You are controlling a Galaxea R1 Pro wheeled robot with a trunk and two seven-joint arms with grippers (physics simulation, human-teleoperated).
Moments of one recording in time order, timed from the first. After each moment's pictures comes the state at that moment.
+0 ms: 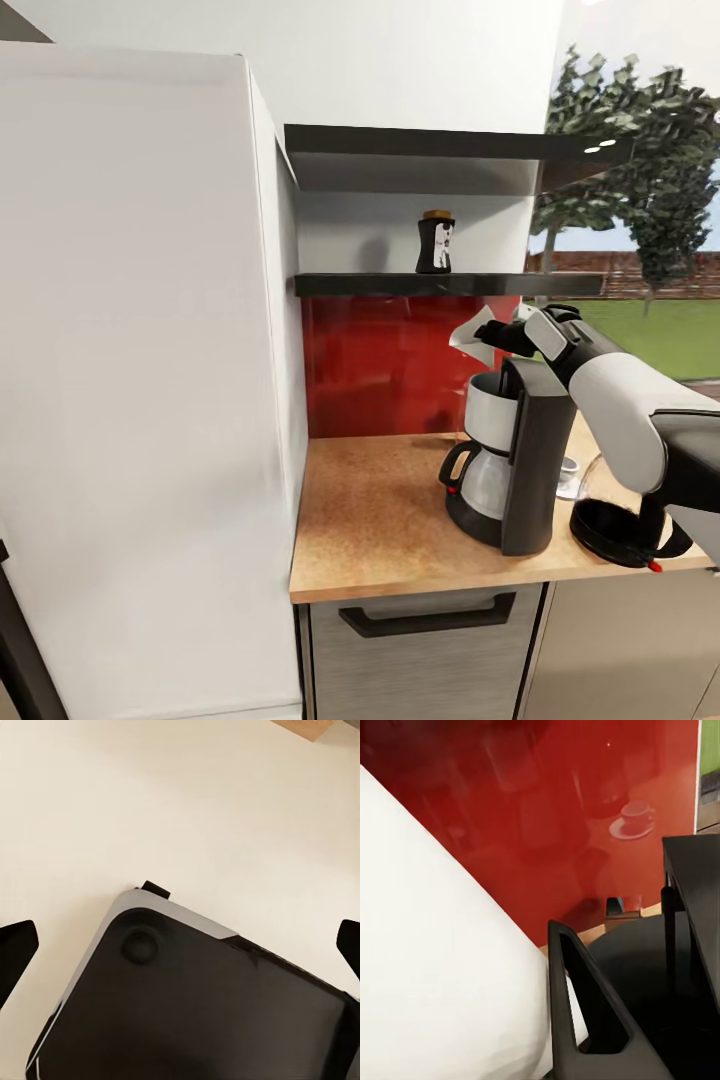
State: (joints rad) left arm 0.00 -0.03 0.00 -0.06 0.50 -0.29 0.02; right arm -1.55 -0.12 0.01 -0.21 -0.35 0.55 -0.08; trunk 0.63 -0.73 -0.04
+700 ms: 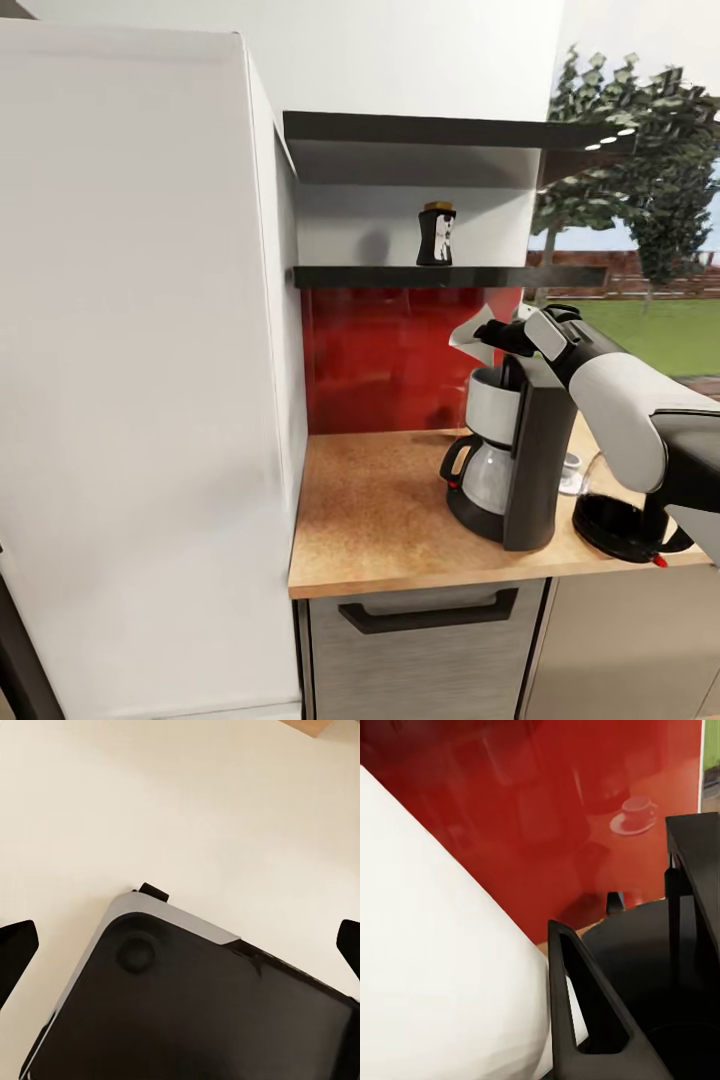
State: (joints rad) left arm 0.00 -0.03 0.00 -0.06 0.49 -0.29 0.02; right arm -1.55 -0.12 0.01 -0.21 -0.35 0.55 -0.08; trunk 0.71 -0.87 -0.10
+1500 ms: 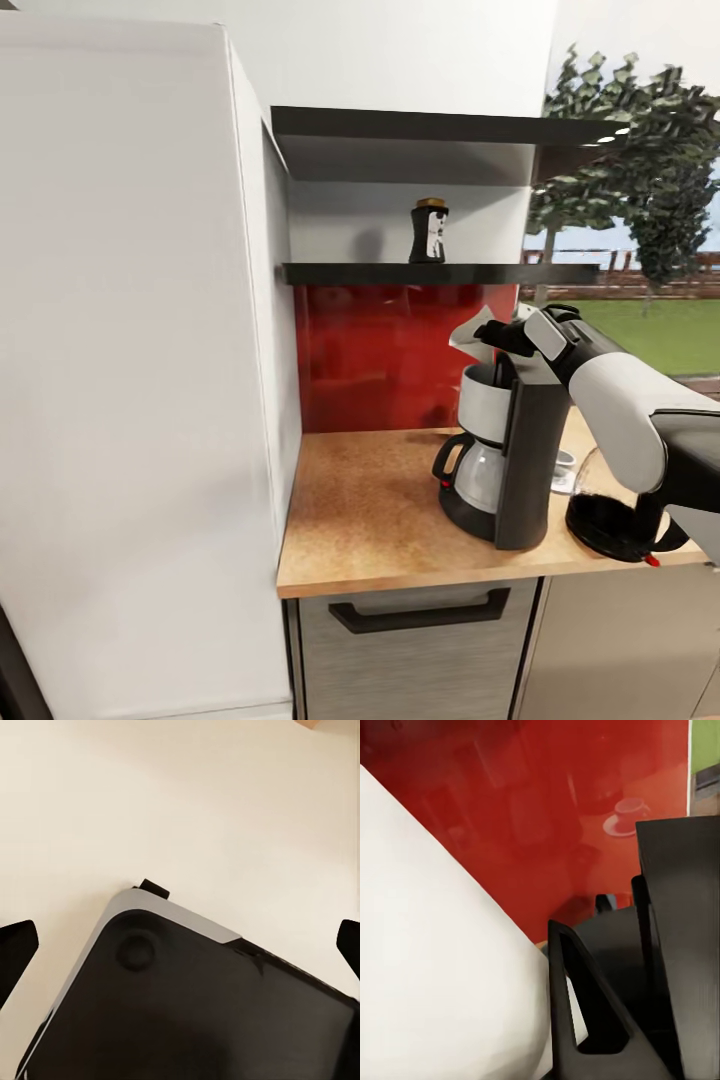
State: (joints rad) left arm 0.00 -0.03 0.00 -0.06 0.50 -0.28 0.02; right arm -1.55 -0.12 0.01 -0.21 -0.35 0.55 -0.08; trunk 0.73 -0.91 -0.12
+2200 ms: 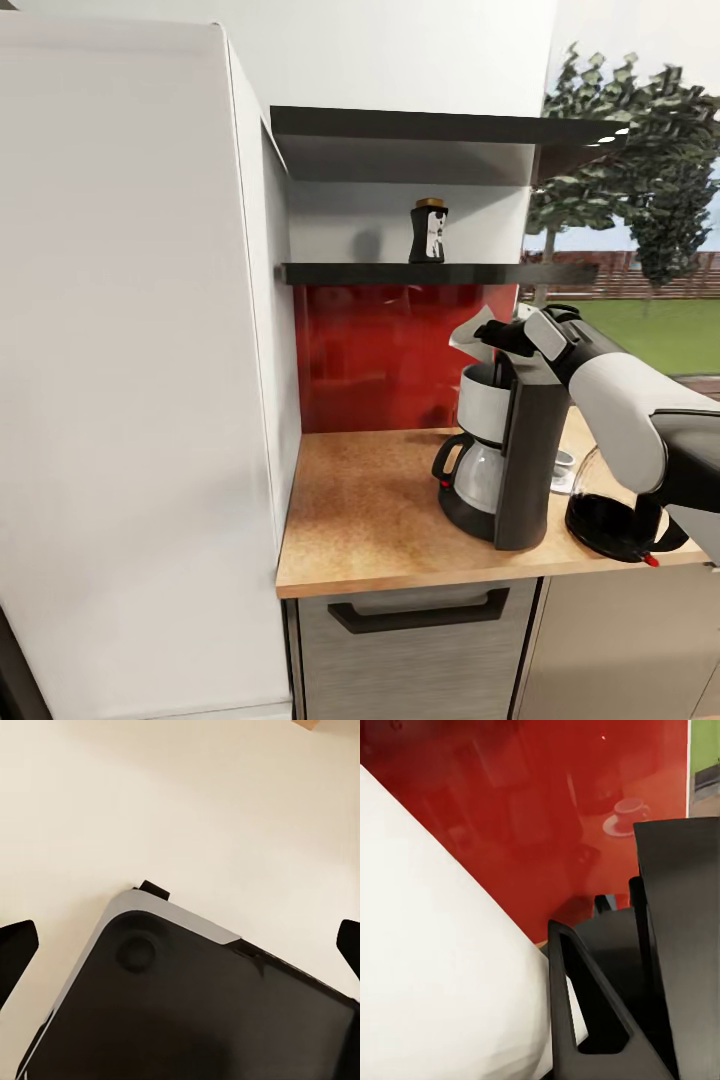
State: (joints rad) left arm 0.00 -0.03 0.00 -0.06 0.50 -0.28 0.02; right arm -1.55 -0.12 0.01 -0.21 -0.35 0.55 -0.08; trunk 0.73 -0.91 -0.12
